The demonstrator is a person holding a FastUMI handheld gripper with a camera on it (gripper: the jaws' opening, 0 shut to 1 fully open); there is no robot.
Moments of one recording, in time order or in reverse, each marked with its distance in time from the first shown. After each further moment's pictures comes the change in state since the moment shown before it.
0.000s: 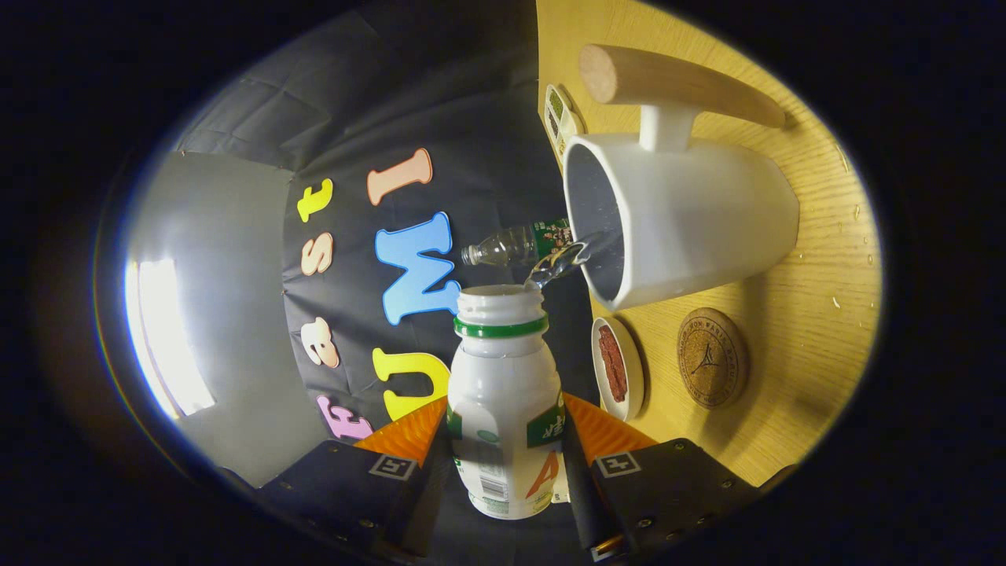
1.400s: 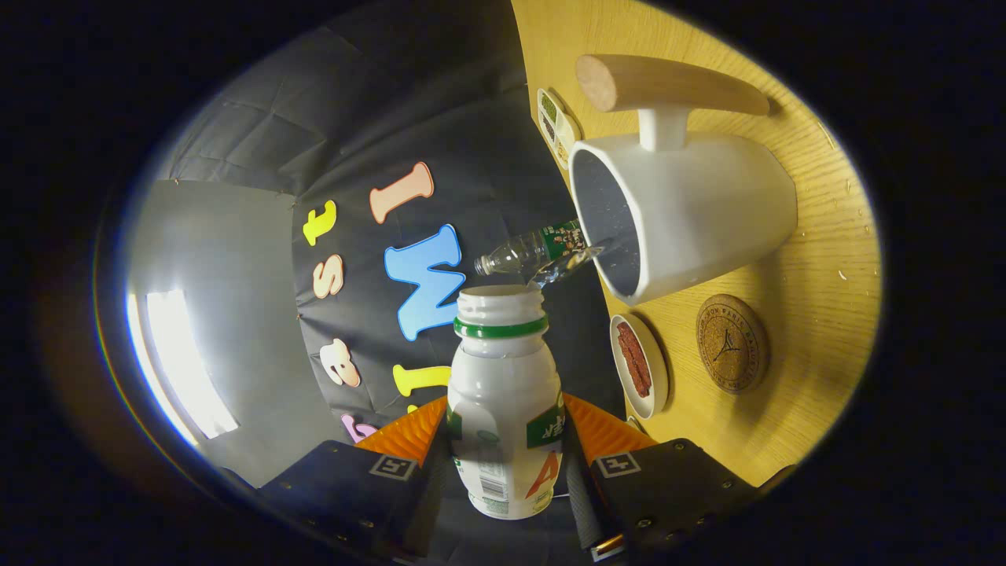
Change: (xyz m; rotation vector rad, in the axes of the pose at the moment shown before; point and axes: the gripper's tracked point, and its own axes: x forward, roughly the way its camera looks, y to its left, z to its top) arm 0.002 0.016 0.002 0.097 -0.031 0.047
